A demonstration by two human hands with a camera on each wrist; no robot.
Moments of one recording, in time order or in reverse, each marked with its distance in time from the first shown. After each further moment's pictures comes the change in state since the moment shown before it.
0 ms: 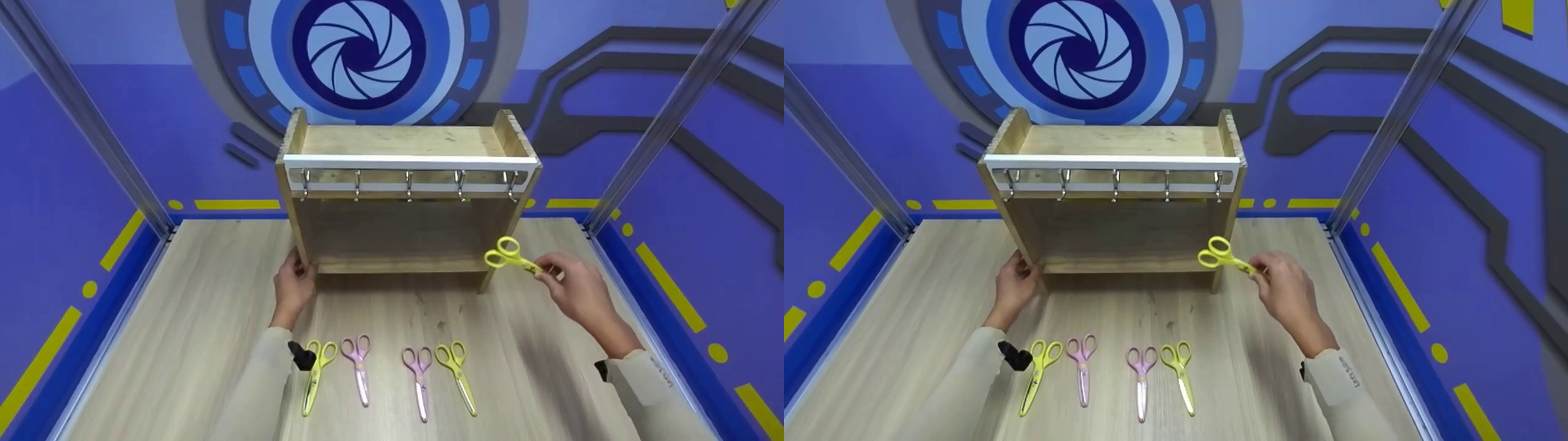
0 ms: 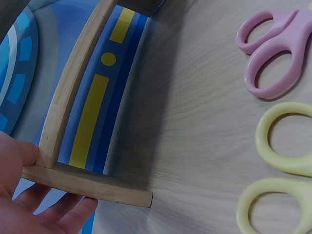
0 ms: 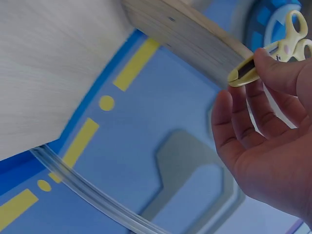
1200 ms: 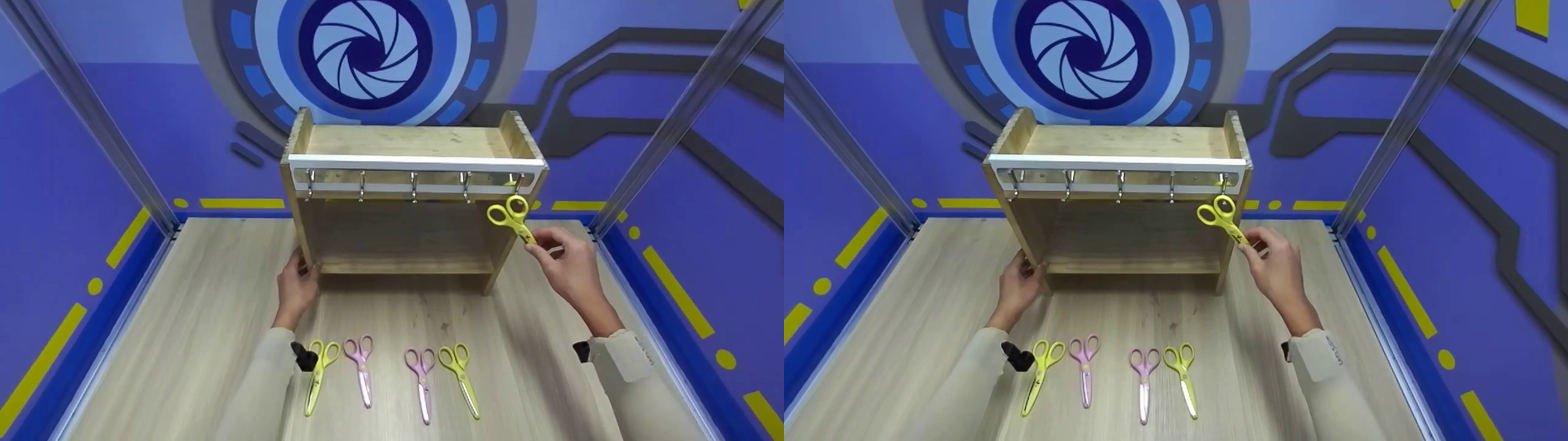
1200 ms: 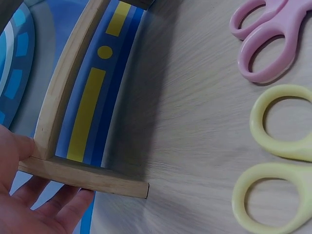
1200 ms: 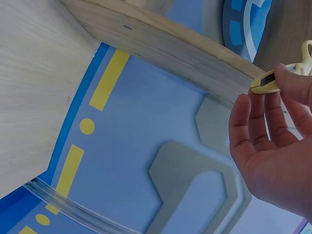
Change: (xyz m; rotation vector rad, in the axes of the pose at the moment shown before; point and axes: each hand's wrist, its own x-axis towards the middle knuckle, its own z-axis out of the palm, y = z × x) left_hand -0.001 -0.004 0.000 -0.016 0.015 0.058; right_hand 0.040 -0.011 0.010 0.201 0.167 0.068
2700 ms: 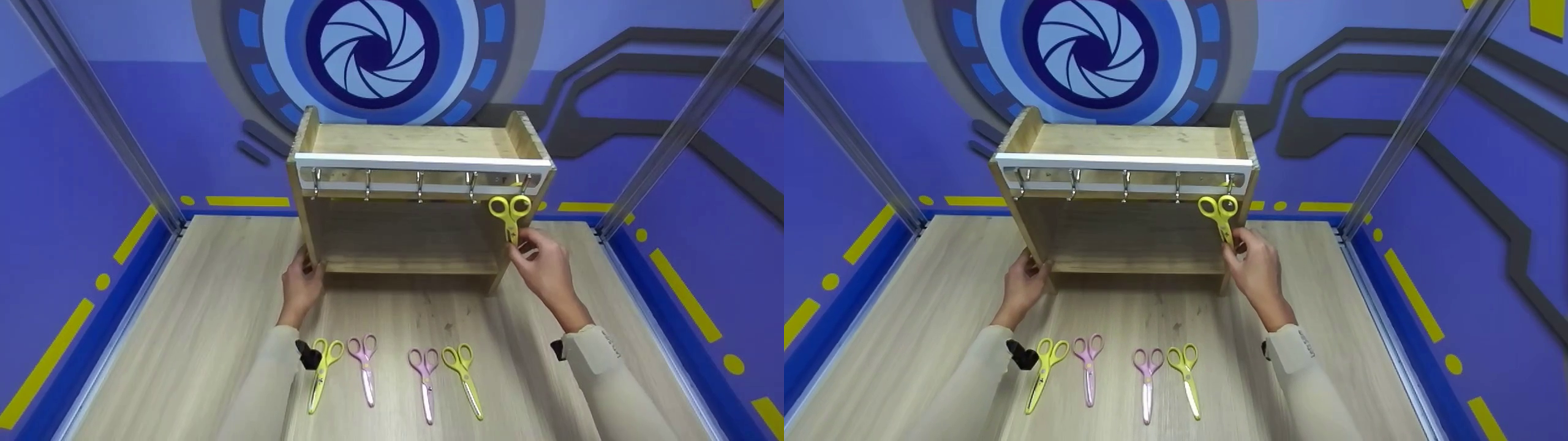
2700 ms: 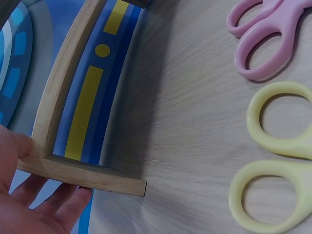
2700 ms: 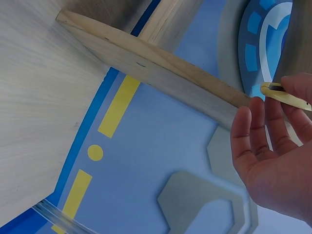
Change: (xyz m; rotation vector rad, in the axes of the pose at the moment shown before) left_hand -0.001 -0.002 -0.001 -0.008 0.005 0.012; right_hand 0.006 -0.001 0.045 0.036 0.010 -0.008
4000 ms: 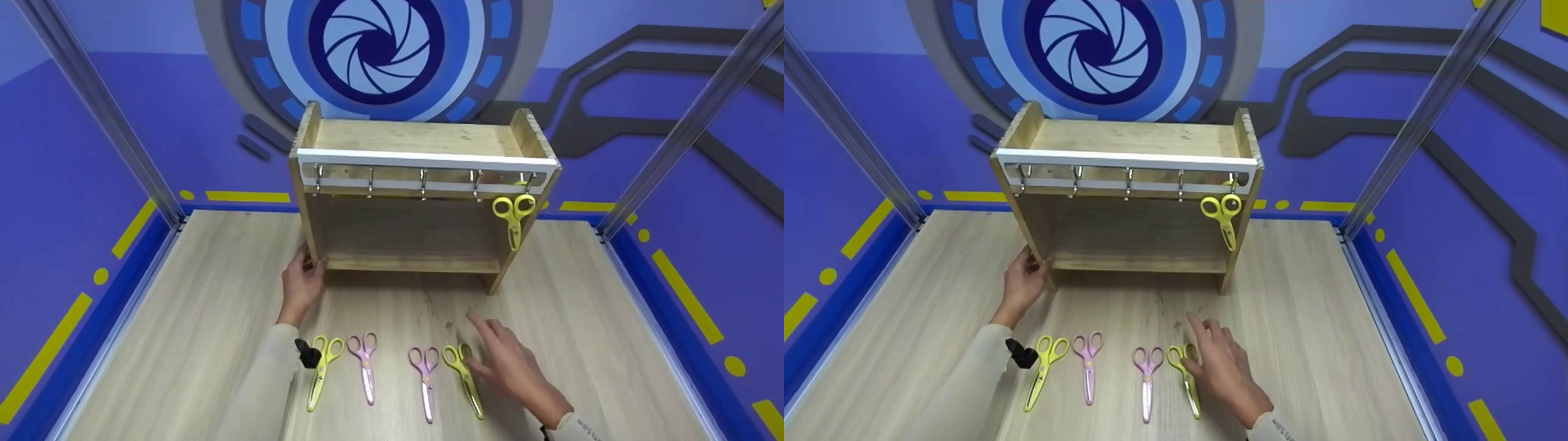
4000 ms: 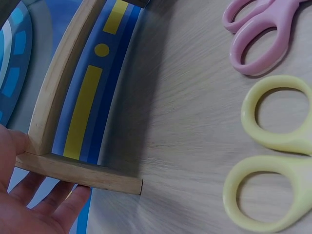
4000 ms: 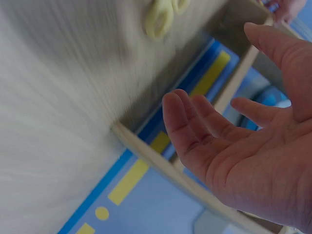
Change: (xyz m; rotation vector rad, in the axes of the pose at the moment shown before) left_hand 0.000 -0.002 0.001 -0.017 0.003 -0.011; right_hand -0.142 -0.022 0.047 -0.311 -0.559 0.071
